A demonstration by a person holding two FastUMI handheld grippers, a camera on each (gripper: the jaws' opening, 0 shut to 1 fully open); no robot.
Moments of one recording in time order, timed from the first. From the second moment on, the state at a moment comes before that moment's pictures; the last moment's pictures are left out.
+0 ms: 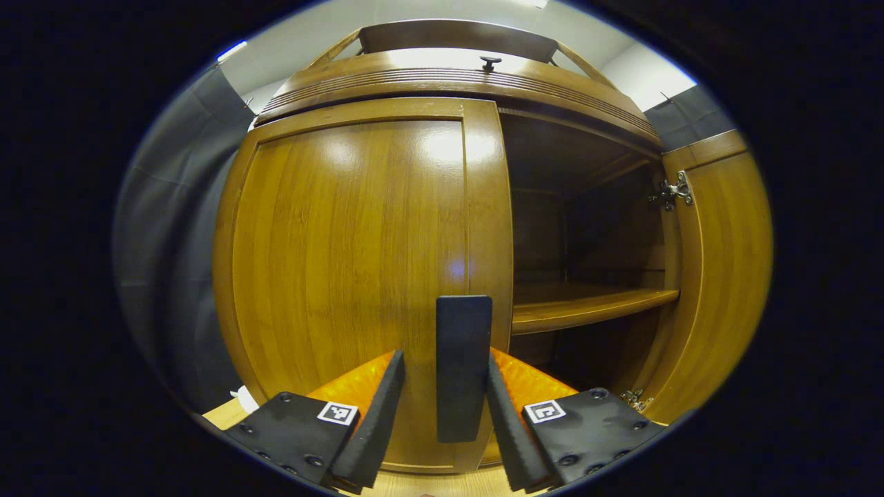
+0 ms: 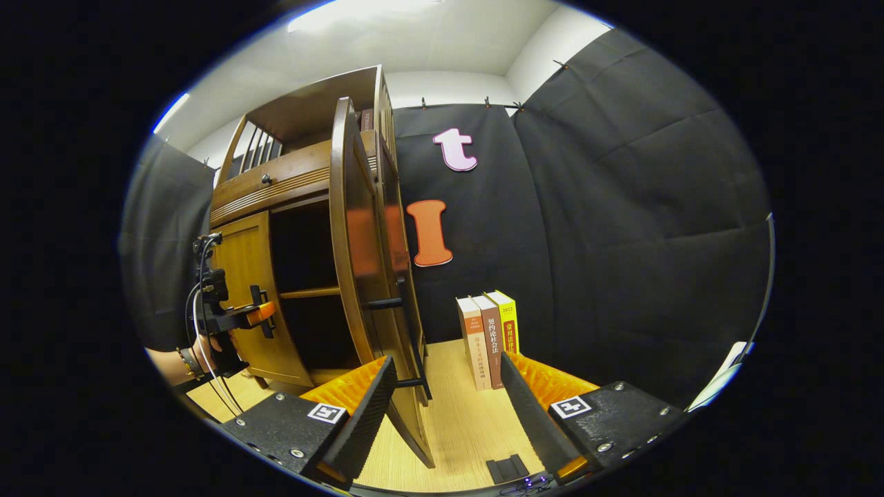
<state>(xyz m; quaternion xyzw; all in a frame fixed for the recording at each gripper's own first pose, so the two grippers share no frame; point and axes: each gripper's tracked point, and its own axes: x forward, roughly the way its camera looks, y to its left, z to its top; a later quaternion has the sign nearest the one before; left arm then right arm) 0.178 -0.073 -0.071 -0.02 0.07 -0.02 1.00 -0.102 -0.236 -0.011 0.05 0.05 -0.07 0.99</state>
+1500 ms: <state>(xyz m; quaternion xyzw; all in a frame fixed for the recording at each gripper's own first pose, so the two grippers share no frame) -0.010 0.022 -0.037 0.02 0.10 0.07 0.99 -0.107 -0.208 -0.018 0.01 0.07 -0.07 0.99</state>
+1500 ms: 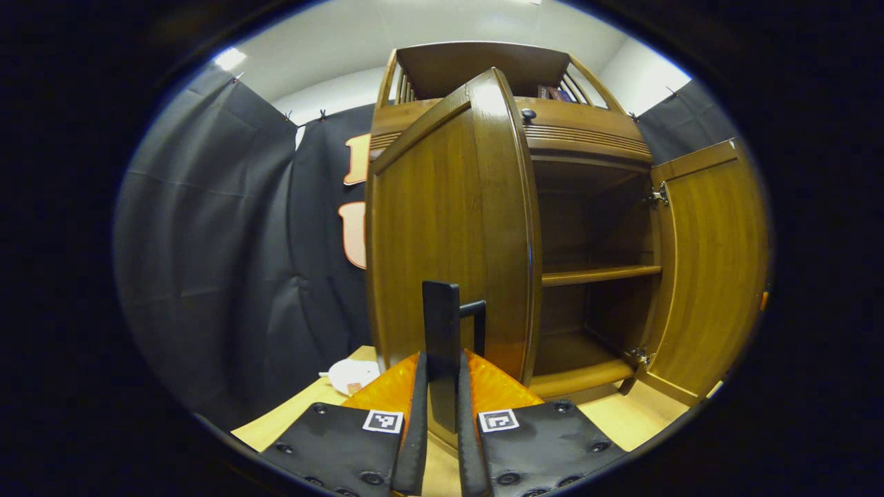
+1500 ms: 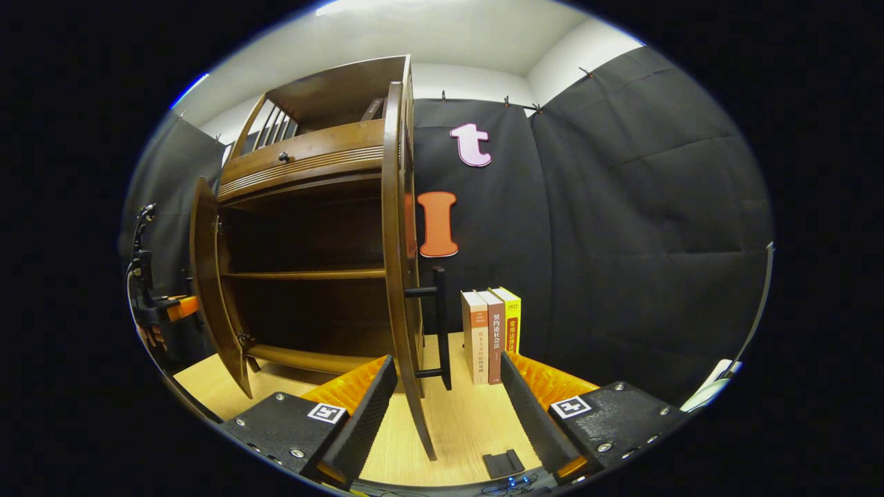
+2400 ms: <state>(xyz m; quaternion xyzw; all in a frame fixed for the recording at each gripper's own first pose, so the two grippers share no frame) -0.049 0.184 -0.038 -0.01 0.08 0.00 1.00 -0.119 -0.180 0.005 0.00 0.06 -0.11 0.99</state>
